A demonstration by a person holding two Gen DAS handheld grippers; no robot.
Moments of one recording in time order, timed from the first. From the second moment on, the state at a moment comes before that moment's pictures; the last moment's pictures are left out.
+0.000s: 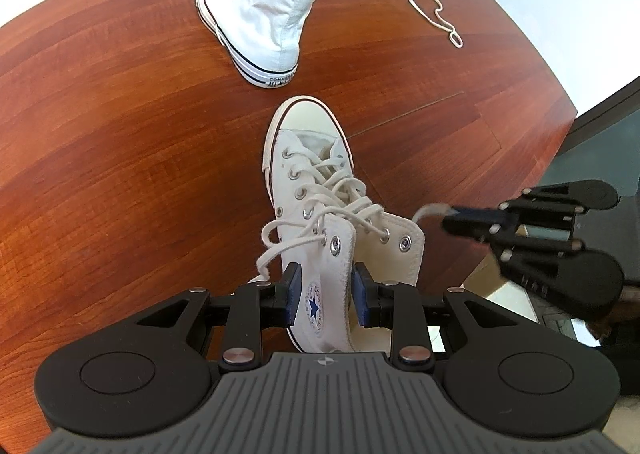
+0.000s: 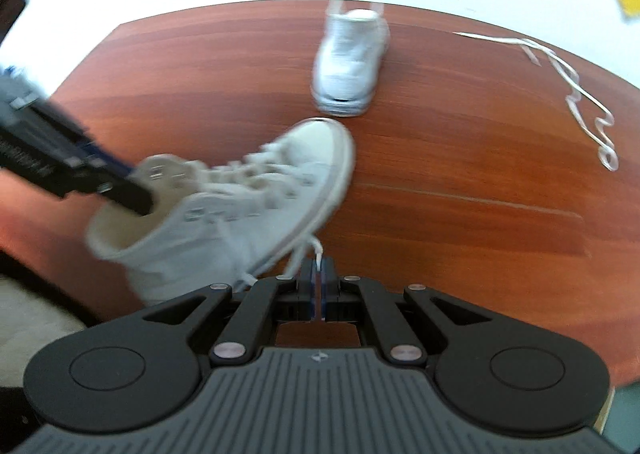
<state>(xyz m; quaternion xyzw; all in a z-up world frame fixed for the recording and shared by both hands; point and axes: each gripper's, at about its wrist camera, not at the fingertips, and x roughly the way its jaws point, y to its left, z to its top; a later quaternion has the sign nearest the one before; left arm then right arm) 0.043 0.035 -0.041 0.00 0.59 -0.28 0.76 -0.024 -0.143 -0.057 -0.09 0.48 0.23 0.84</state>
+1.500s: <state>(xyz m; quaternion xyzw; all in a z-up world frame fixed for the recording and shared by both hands) 0.043 0.037 -0.043 0.00 0.59 -0.28 0.75 -0.008 -0.097 -0.066 -0.15 0.48 0.29 0.82</state>
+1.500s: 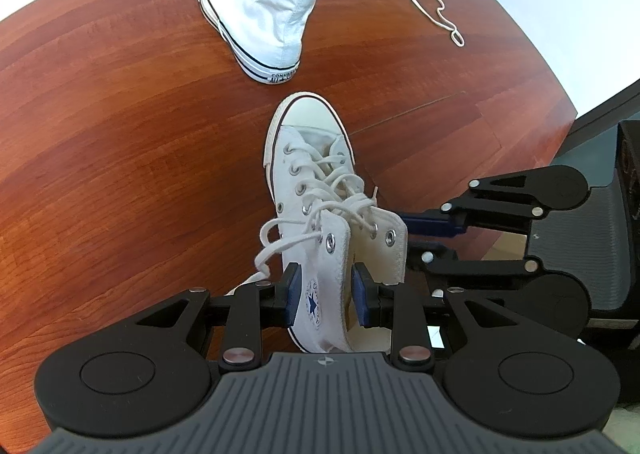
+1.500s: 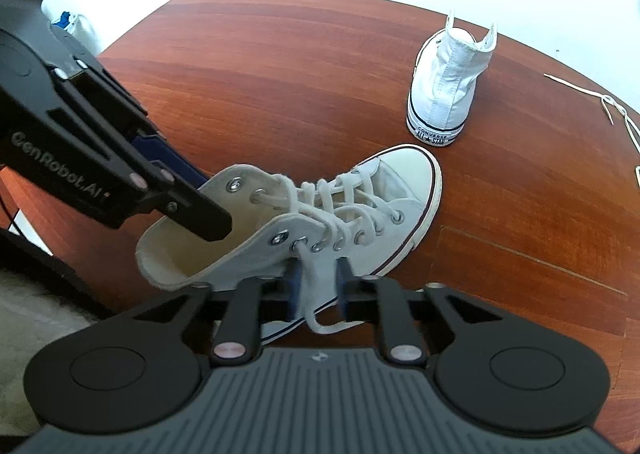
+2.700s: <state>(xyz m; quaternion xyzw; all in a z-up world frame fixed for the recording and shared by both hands) 0.045 0.041 -0.054 0.01 0.60 -0.27 0.75 0.010 -0.148 -0.055 -0.09 0.46 0.13 0.87</state>
